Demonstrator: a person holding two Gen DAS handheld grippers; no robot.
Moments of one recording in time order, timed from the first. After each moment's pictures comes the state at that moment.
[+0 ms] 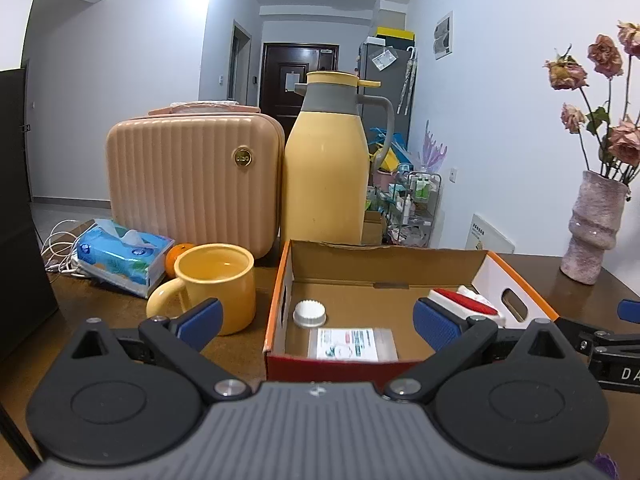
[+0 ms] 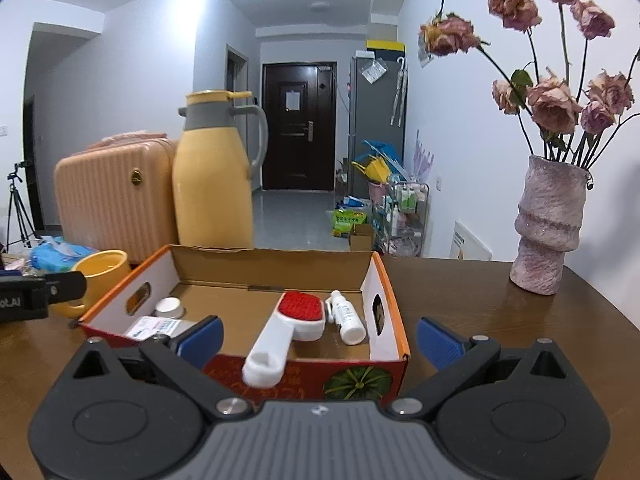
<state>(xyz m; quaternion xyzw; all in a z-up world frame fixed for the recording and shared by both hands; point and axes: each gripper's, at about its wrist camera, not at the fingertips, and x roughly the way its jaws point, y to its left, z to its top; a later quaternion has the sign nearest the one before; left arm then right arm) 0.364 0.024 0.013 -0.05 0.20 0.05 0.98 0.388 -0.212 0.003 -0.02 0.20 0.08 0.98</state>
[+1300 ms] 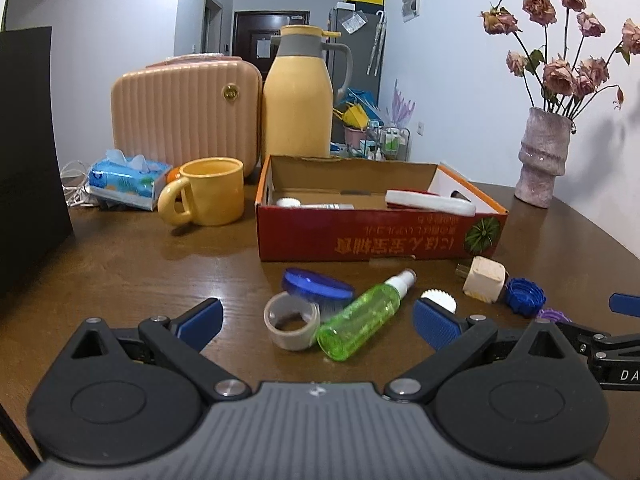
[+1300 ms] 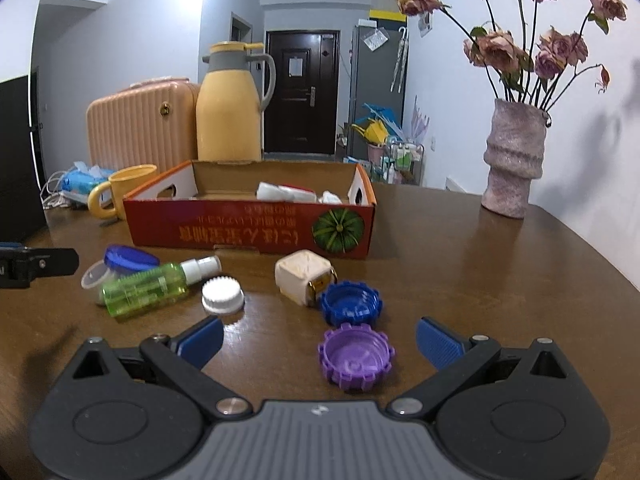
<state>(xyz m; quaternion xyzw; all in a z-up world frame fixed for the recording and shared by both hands) 0.246 0.008 -0.034 -0.03 0.25 0.00 0.97 0.260 -0.245 -0.052 -0.03 0.26 0.08 0.96</state>
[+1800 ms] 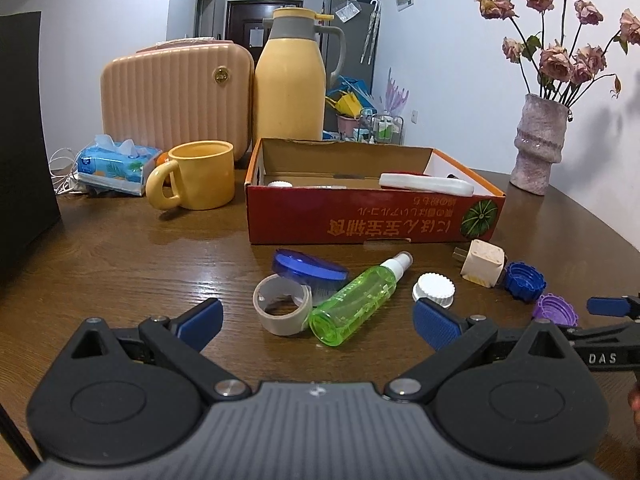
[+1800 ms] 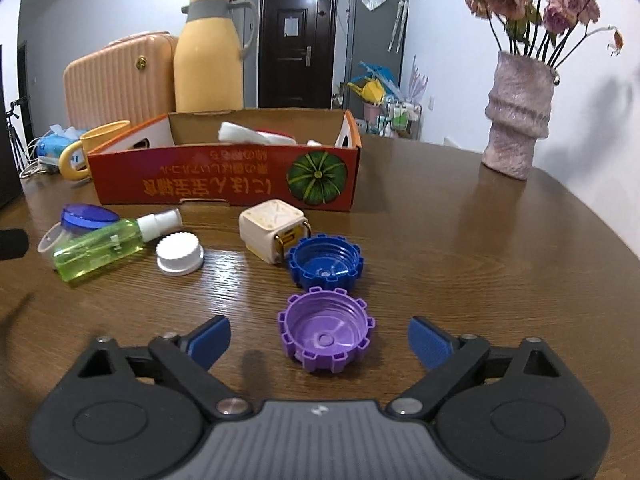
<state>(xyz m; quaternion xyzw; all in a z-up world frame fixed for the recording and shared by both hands) 0.254 0.007 -0.046 -0.03 0.27 -0.01 0.96 0.301 -0.260 -0.083 -0.04 0.32 0.07 0.94</state>
